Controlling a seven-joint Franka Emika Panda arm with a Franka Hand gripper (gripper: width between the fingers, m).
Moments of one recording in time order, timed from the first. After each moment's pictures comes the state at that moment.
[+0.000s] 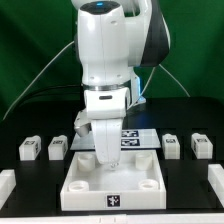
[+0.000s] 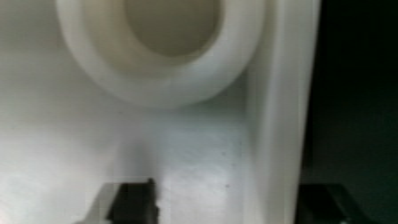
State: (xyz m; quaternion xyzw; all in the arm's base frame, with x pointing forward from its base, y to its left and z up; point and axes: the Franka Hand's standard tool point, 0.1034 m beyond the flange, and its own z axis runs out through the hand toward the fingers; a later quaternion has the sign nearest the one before) arm 0.446 -0.022 0.008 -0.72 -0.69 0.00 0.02
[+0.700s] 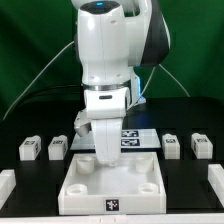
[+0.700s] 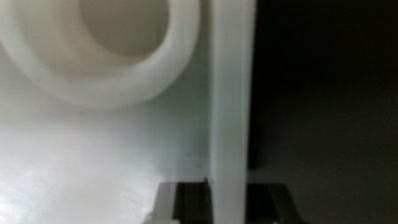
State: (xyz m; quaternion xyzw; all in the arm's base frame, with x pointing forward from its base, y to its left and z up) arm 0.447 -0.022 0.008 -0.72 -0.69 0.00 0.02
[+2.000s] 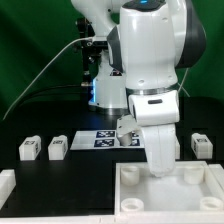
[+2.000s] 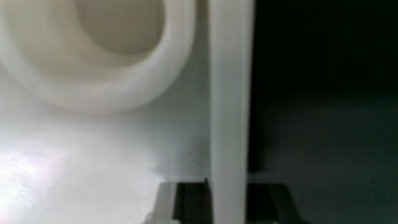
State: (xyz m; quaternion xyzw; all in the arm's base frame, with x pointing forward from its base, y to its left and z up) arm 0.496 0.063 0.008 -0.72 -0.70 -0.03 0.03
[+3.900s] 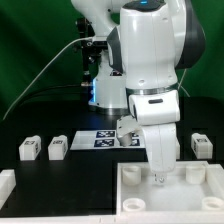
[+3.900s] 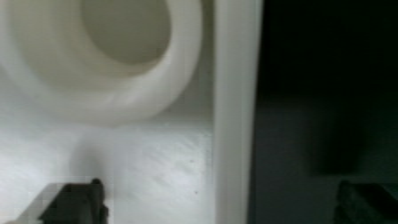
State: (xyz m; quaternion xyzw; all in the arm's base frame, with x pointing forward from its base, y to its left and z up) arm 0.494 0.058 0.012 -0.72 -0.70 -0.04 0.02
